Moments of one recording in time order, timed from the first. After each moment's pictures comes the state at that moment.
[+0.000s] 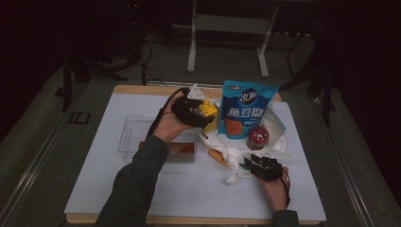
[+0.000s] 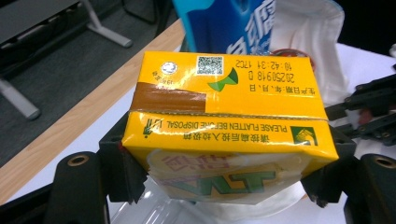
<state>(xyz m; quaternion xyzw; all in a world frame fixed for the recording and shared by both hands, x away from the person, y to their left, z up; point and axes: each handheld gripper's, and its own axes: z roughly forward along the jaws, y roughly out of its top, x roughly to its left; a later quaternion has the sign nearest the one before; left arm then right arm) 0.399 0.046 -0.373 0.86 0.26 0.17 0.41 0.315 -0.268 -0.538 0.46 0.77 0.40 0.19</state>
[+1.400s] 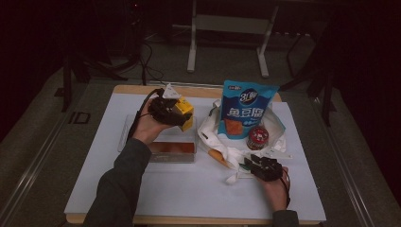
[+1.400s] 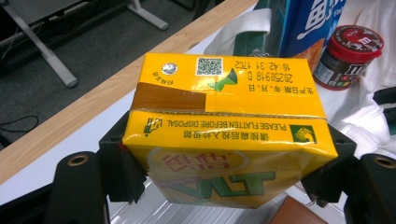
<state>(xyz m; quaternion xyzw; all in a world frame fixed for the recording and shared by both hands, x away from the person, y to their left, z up) 0.402 0.107 -0.388 0.83 0.33 0.20 0.39 0.315 -0.268 -0.538 0.46 0.77 0.40 0.19</state>
